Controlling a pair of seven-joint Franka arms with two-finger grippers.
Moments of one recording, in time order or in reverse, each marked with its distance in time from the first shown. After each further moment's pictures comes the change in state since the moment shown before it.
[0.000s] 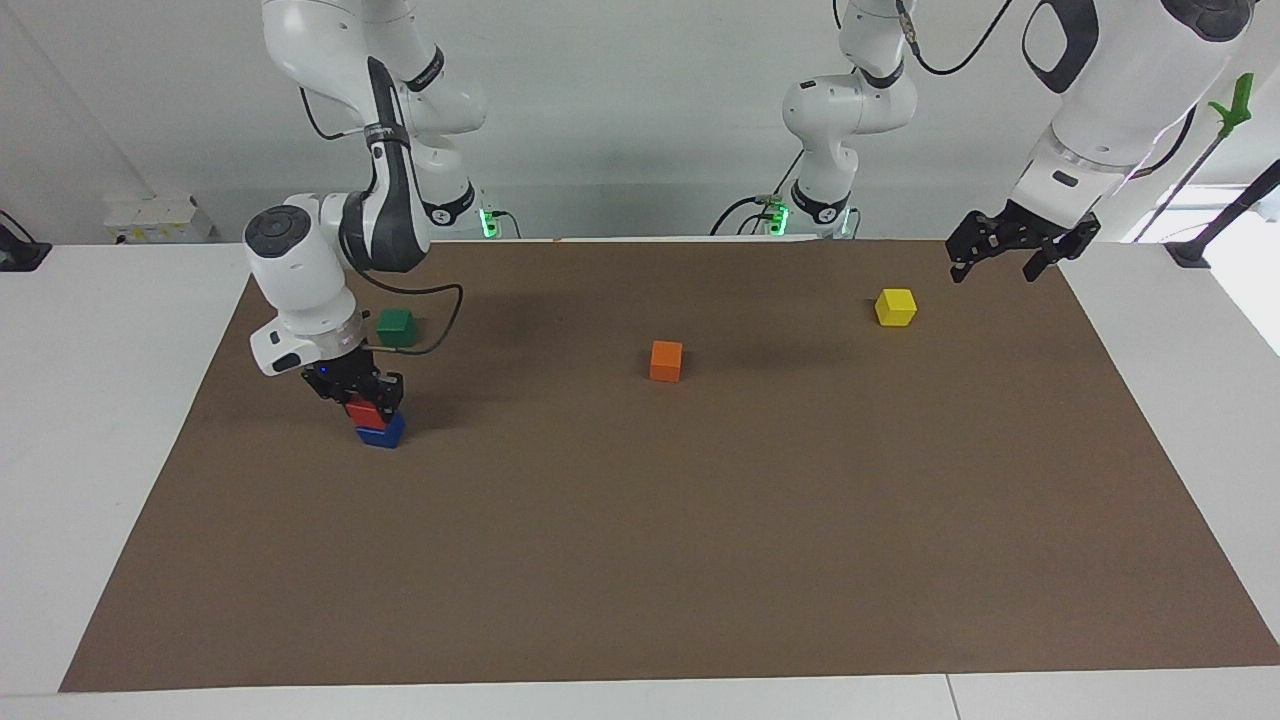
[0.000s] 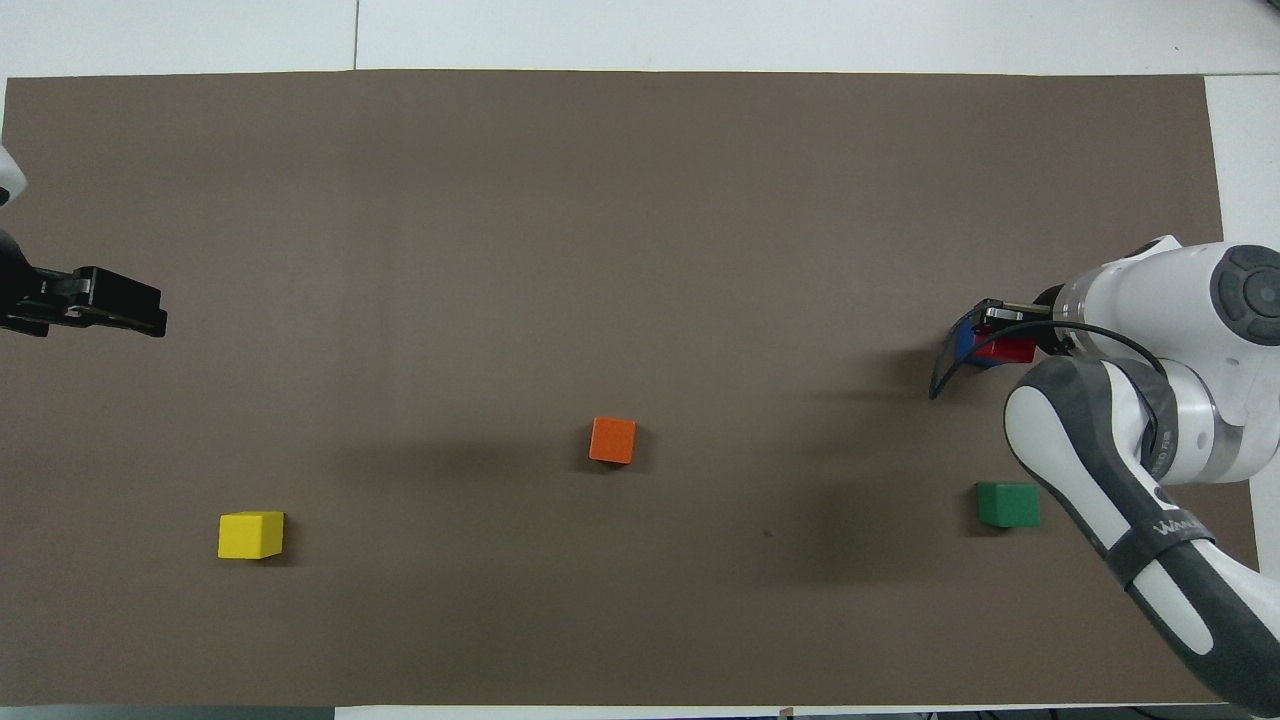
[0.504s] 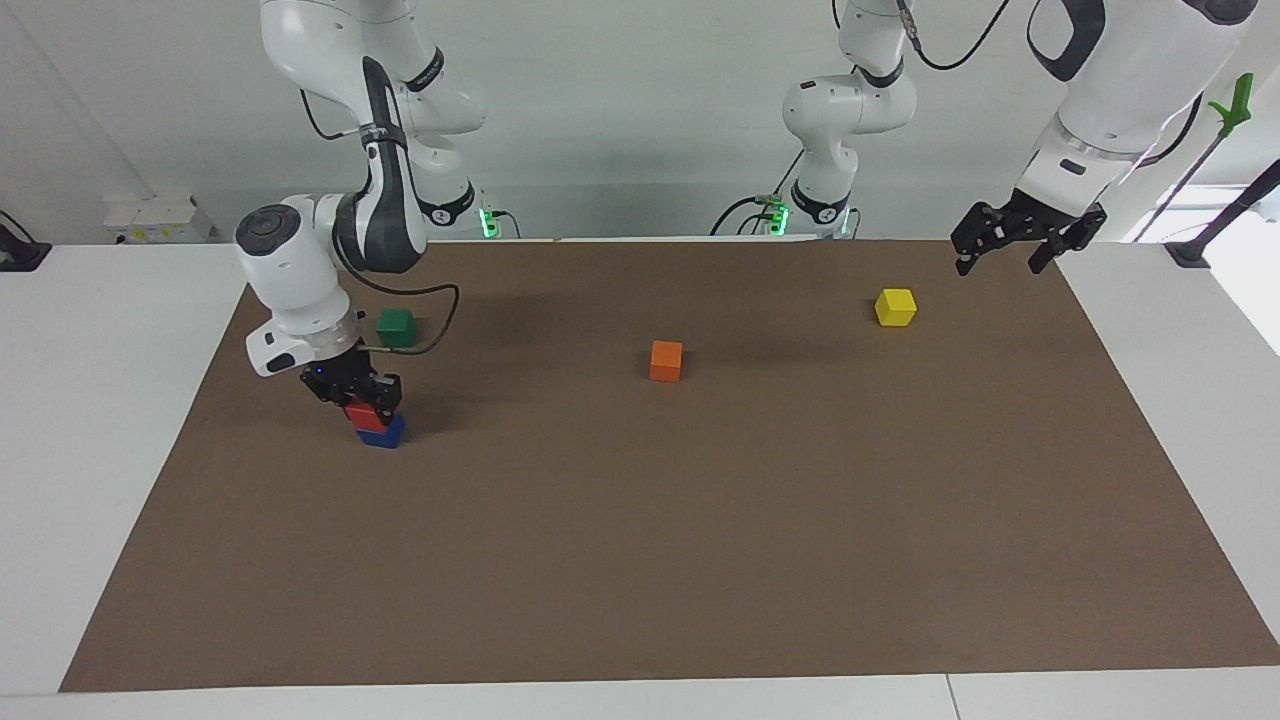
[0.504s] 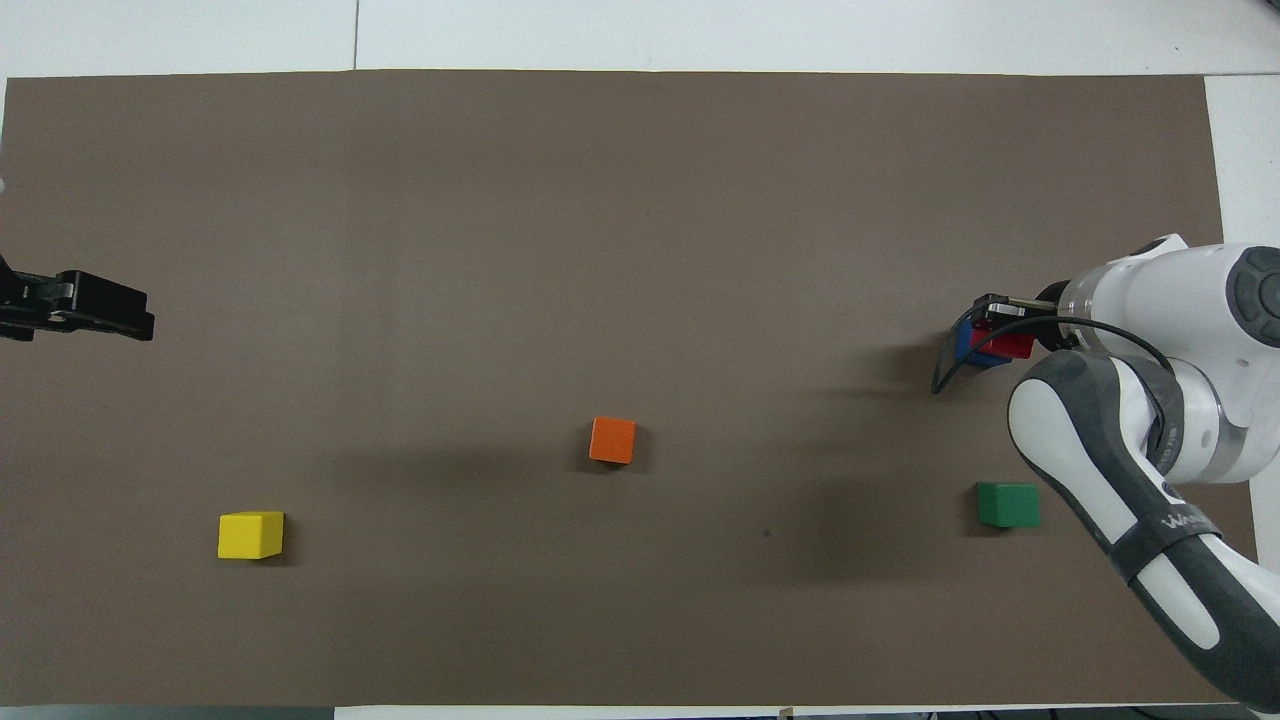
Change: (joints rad) left arm 0.006 -0.012 0.000 -0.001 0.000 -0.006 0.000; right arm -0.002 0.002 0.000 0.000 0.044 0.020 -0.016
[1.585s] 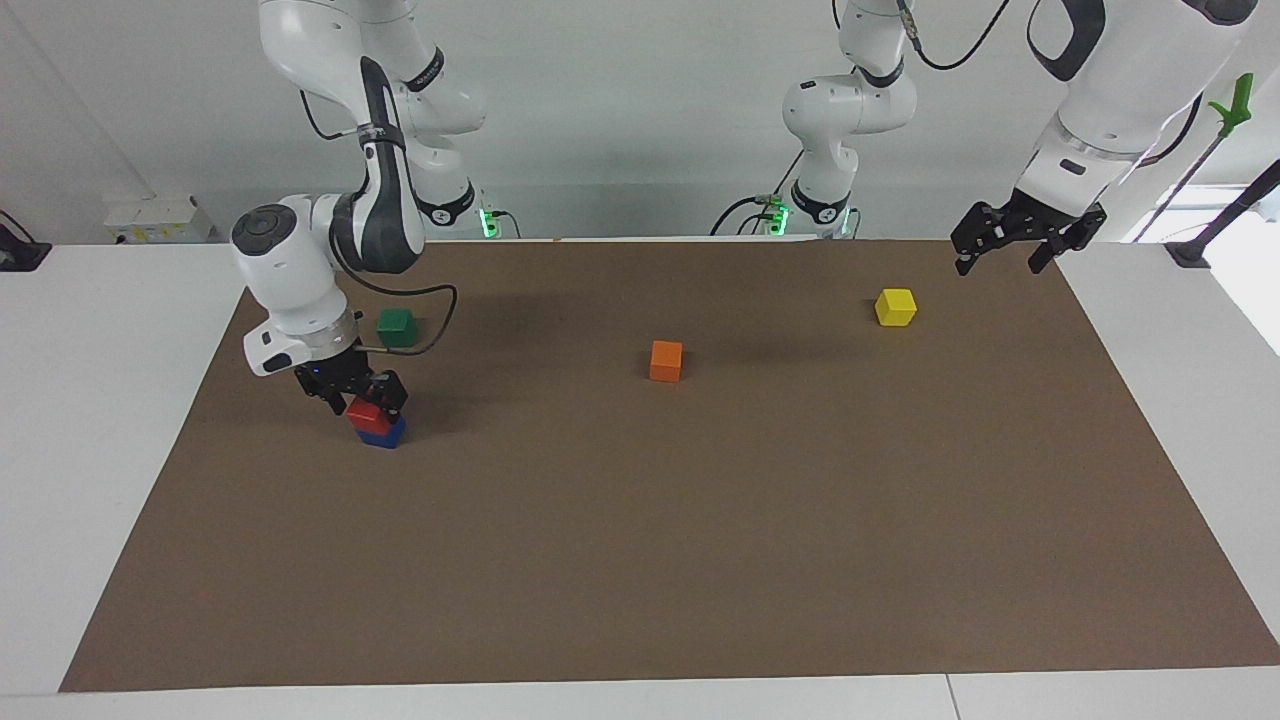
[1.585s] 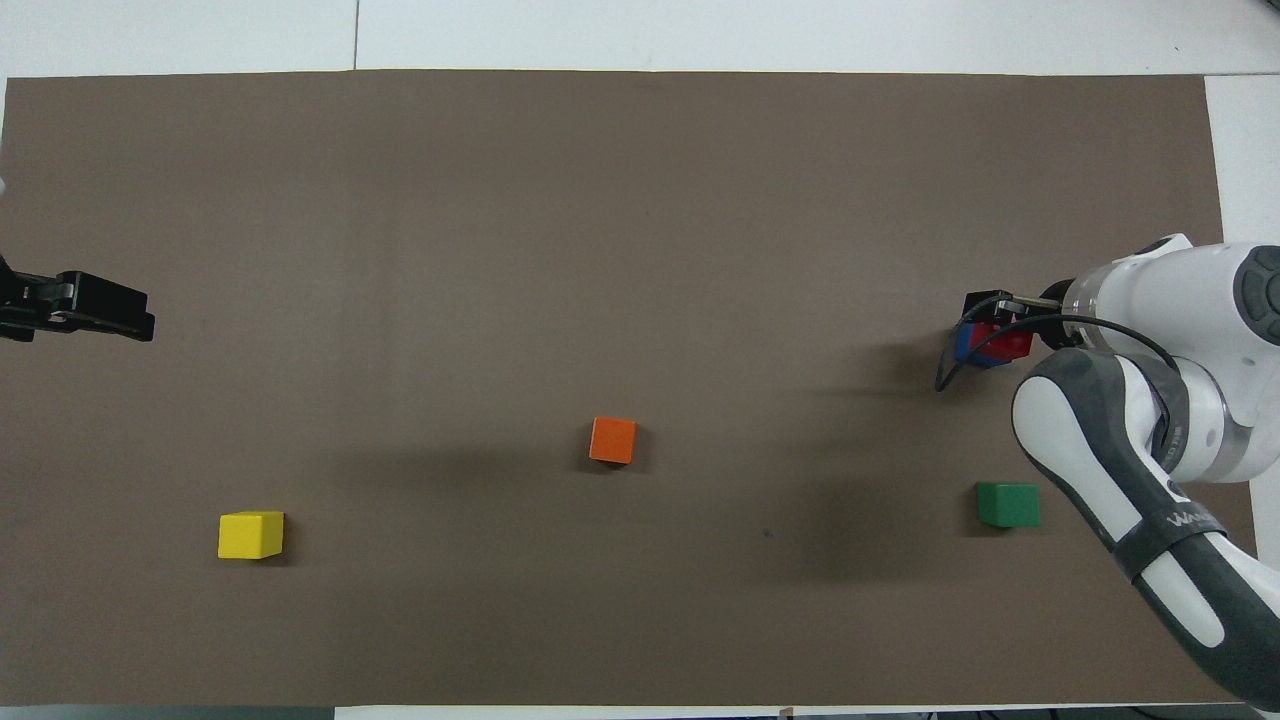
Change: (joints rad) left arm 0.000 0.000 0.000 0.000 0.000 -0.001 0.000; right arm -0.006 0.000 0.001 0.006 0.005 0.001 0.001
